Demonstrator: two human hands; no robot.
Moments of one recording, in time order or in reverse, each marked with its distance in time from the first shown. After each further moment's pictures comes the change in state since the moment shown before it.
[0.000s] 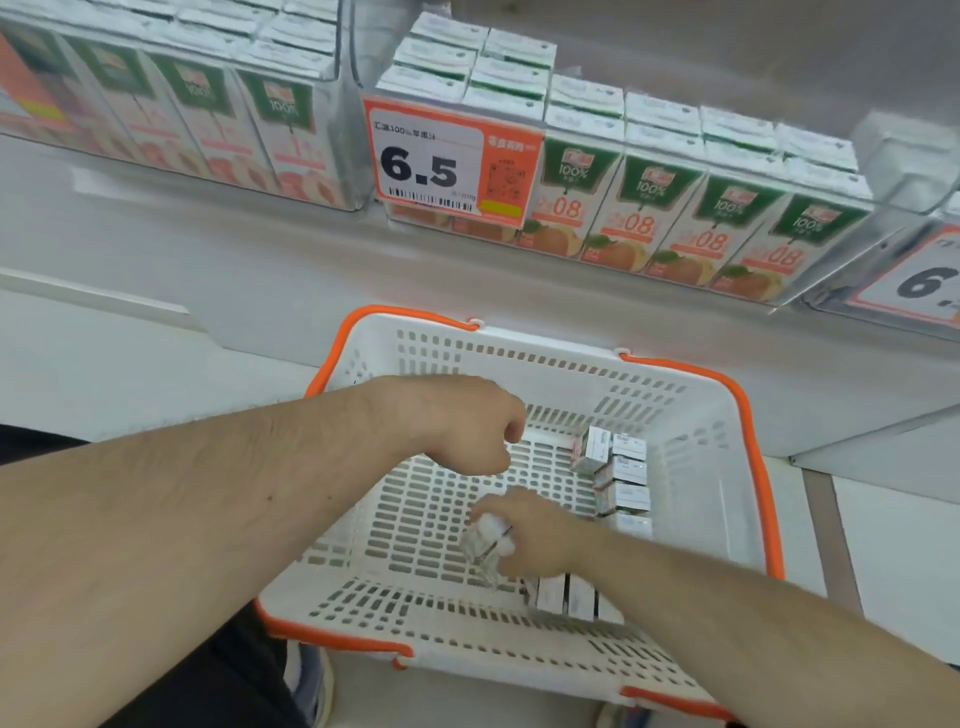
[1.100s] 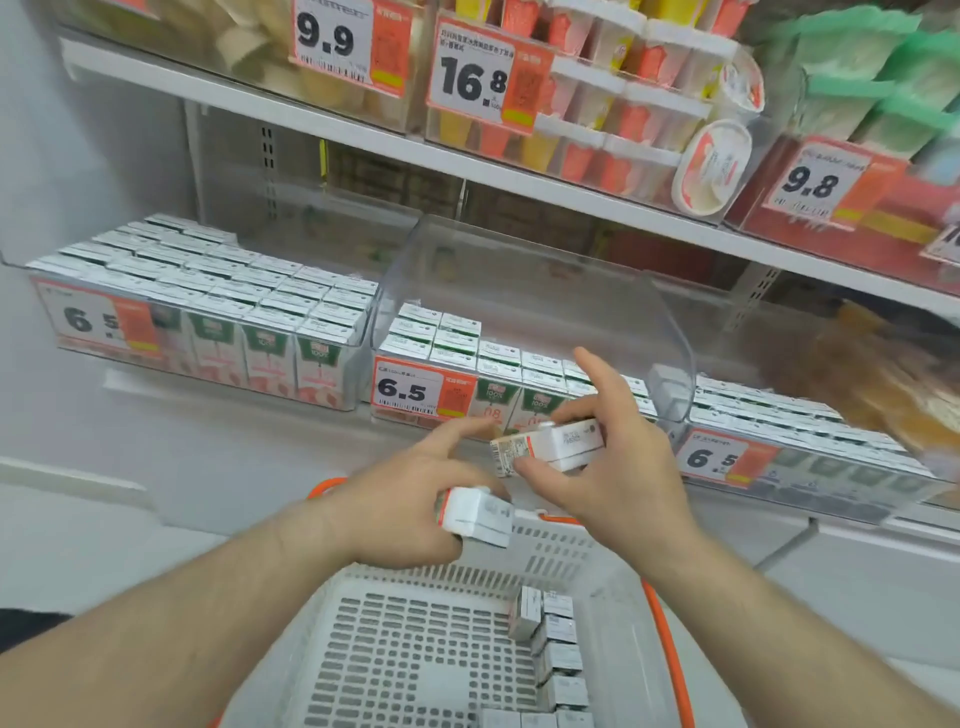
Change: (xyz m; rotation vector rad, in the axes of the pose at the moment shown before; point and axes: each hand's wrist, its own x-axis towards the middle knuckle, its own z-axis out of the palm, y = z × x) left_hand -0.092 -0.001 -0.036 -0.306 0.664 0.493; right_hand -0.204 -0.156 -0.168 0.069 1.340 -0.178
